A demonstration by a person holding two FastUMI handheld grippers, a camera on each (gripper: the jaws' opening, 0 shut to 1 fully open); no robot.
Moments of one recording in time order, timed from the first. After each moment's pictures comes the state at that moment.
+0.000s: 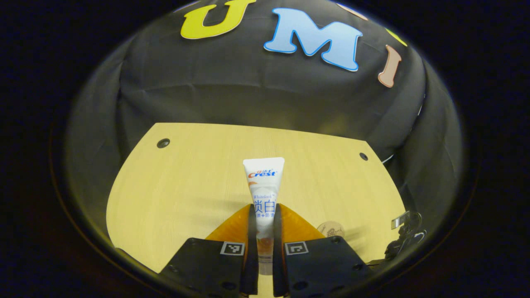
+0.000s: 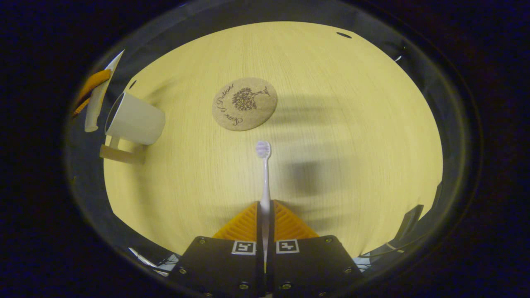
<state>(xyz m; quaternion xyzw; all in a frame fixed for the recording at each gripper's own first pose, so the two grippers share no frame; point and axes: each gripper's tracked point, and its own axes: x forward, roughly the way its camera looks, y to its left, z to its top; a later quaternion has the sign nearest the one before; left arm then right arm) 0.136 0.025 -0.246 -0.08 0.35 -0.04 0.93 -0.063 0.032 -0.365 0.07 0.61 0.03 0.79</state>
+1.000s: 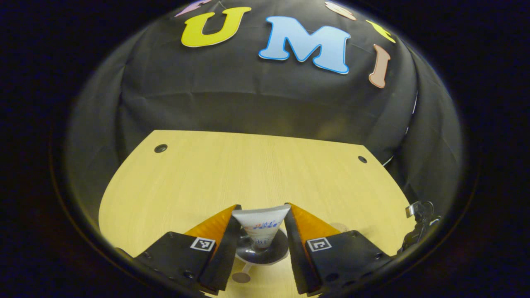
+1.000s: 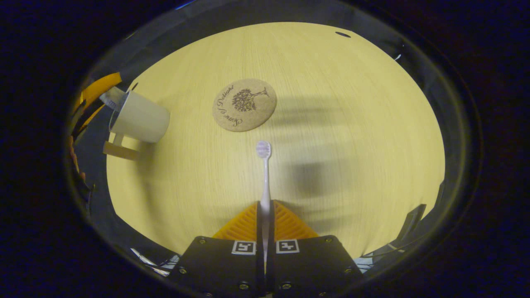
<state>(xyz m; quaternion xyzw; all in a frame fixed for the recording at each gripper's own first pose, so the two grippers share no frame) 0.123 0.017 -0.266 -0.06 0.29 -0.05 0.95 -0.063 0.031 -0.367 0.08 0.60 0.03 0.79</state>
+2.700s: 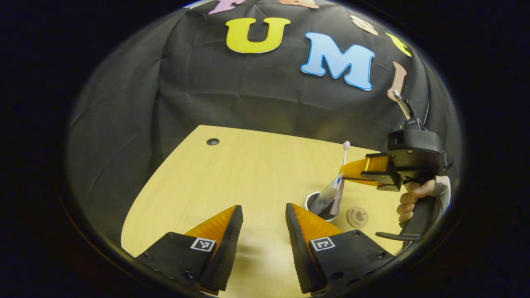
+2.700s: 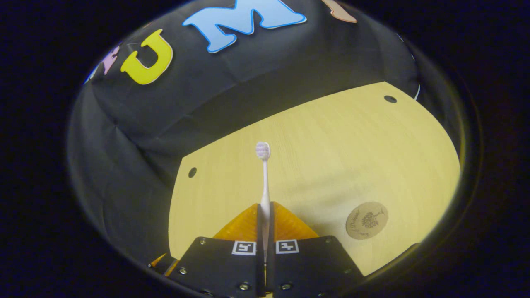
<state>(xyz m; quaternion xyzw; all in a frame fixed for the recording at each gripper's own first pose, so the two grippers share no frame) 0.012 0.150 -0.233 -0.08 0.28 0.02 0.96 0.137 0.202 -0.193 0.19 0.36 0.07 0.91</state>
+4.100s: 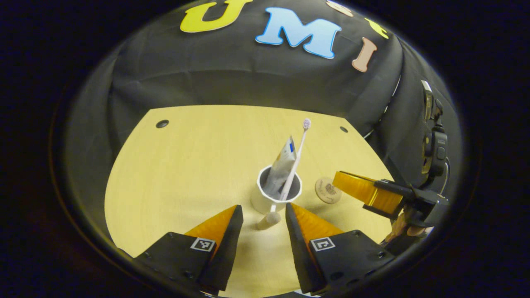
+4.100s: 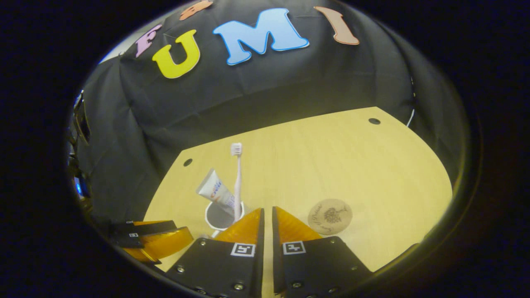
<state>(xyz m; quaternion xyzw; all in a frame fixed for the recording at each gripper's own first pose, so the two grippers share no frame) 0.005 0.070 -0.286 -0.06 0.39 -0.14 0.91 0.055 0.132 -0.213 0.12 0.28 0.07 0.95</state>
